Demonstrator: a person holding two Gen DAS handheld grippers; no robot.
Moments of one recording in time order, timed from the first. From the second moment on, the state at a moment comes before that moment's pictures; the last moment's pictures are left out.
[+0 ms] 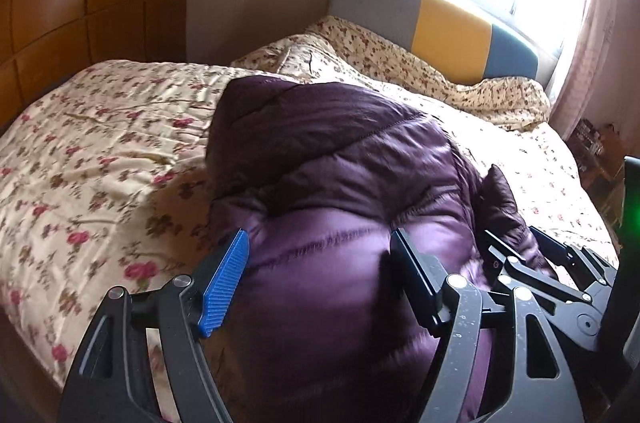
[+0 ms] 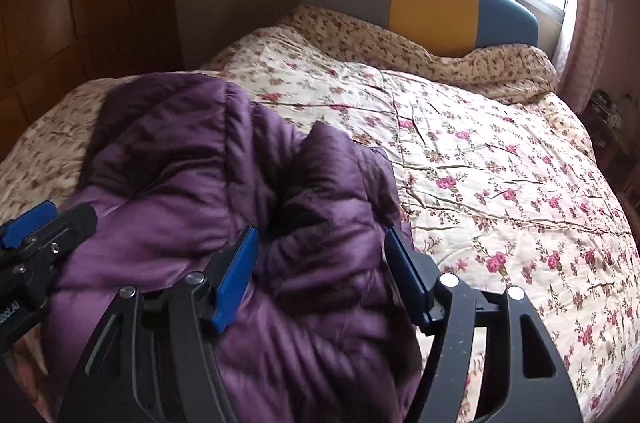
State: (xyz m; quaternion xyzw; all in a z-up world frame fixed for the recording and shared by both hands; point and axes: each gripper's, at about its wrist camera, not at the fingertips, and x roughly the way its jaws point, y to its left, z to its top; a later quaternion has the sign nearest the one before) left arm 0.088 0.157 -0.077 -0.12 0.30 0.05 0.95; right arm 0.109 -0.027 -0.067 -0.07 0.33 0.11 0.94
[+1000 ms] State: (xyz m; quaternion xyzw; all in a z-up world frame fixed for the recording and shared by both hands) left arm 0.023 0.109 -0.109 -0.08 0.31 0.04 0.95; right arm 0.040 -0.068 -0.106 -0.07 0.37 0.13 0.92
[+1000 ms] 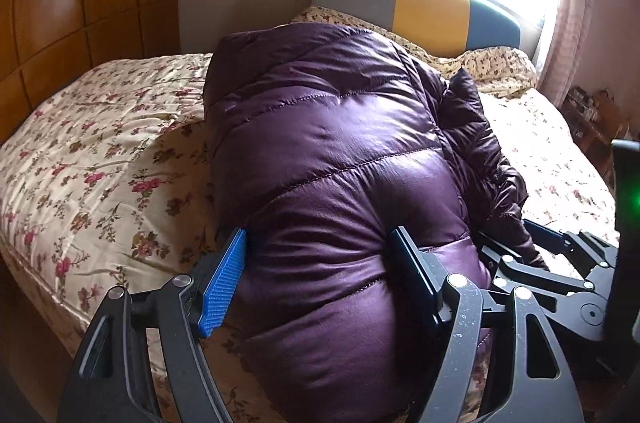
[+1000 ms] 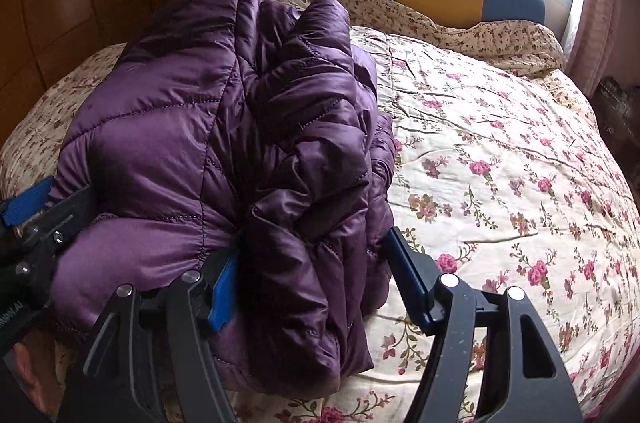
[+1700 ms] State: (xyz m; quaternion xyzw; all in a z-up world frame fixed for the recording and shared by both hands) left arm -0.019 0.129 -0.080 -0.13 0.28 0.09 0.95; right arm 0.000 -0.070 -0.041 -0.05 0.33 0.12 0.93
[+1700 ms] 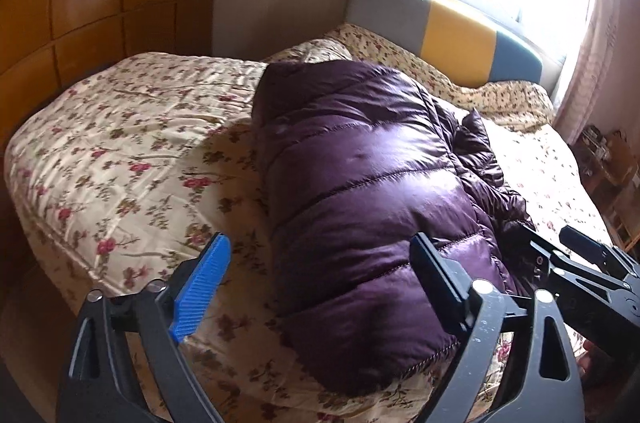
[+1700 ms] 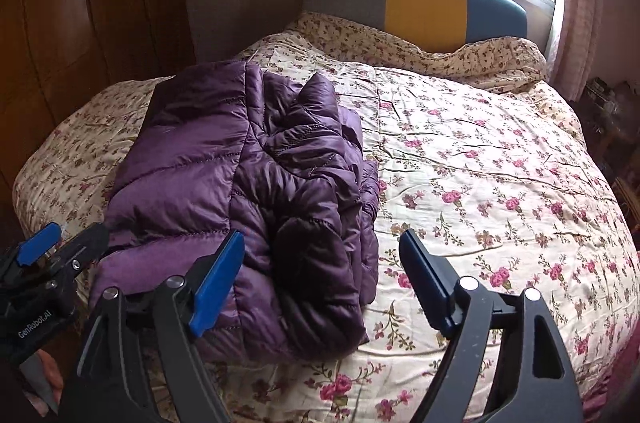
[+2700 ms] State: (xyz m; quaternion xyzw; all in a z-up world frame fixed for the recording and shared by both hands) left arm -0.054 0.124 -0.065 -0.12 0.27 0.14 0.95; right arm -0.038 -0.052 -0.044 -0.14 0.30 0.12 0.94
